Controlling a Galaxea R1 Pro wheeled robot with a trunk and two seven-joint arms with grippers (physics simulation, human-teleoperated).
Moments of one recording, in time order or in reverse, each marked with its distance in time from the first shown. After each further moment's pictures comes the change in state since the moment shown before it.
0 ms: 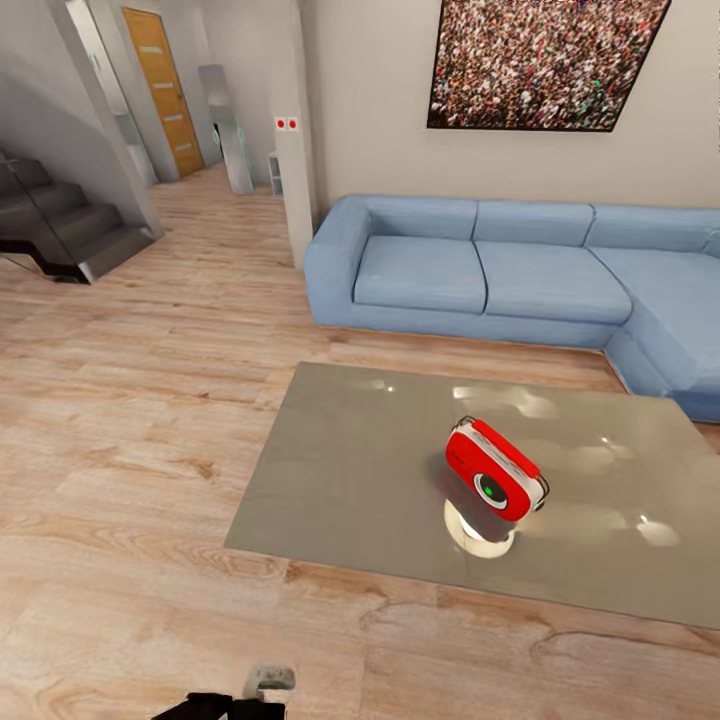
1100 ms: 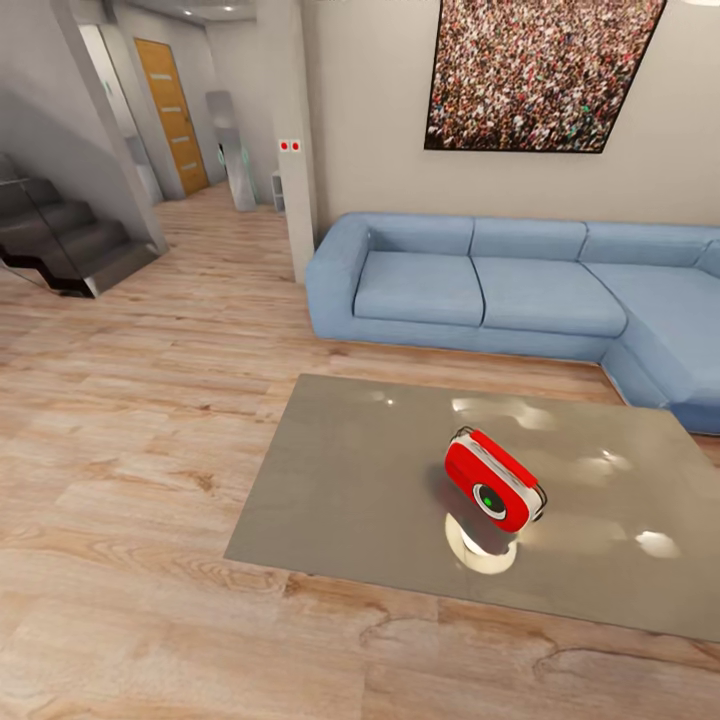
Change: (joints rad) left arm 0.252 0.062 0.002 0.003 0.002 -0.188 0.099; right arm 0.097 0.054 0.000 0.023 -0.006 -0.021 0.152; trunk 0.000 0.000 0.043
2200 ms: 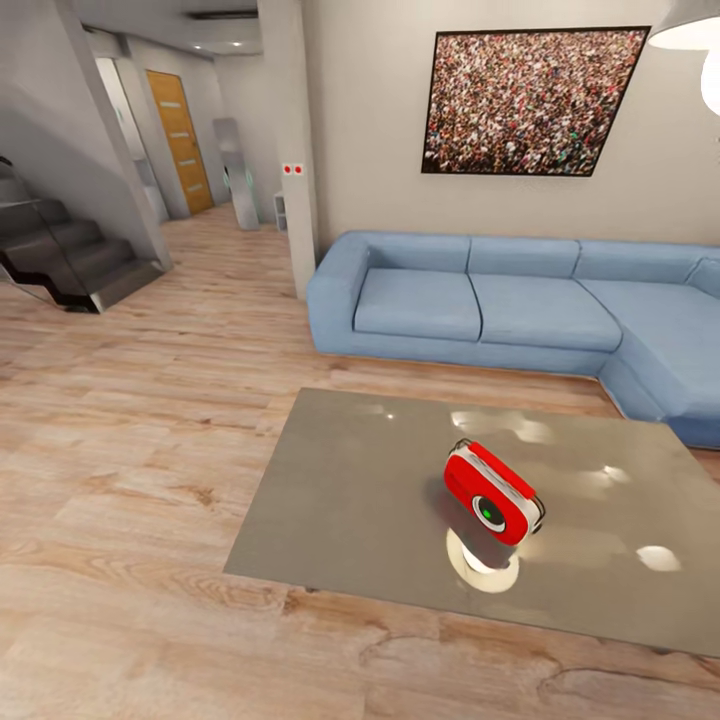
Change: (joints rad) left arm 0.000 -0.001 0.003 -0.004 0.000 -0.004 0.000; right arm 0.000 0.016 0.000 0.000 -0.001 0.000 0.000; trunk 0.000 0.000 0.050
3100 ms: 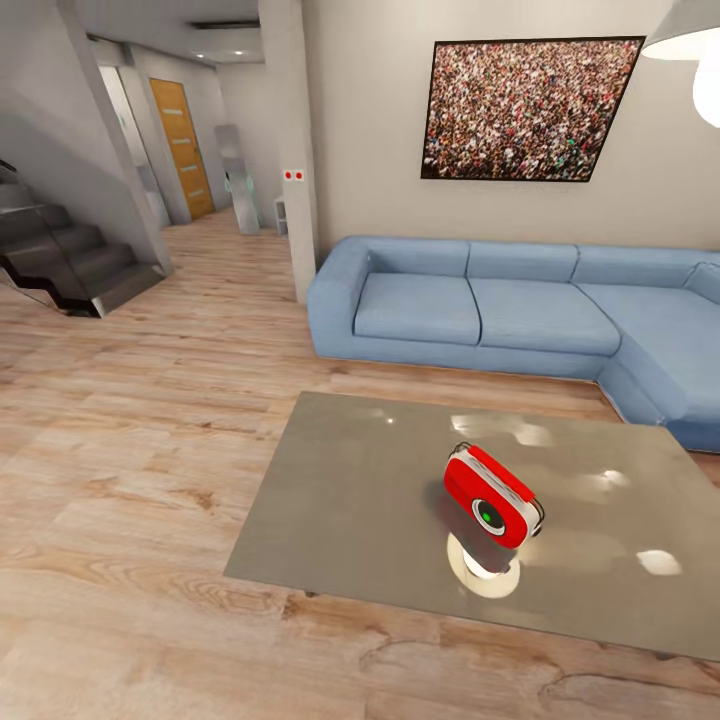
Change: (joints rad) left arm 0.000 0.001 0.000 0.000 0.001 0.000 0.000; right arm 0.000 -0.003 0.001 0.000 0.002 0.012 -0.002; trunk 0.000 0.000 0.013
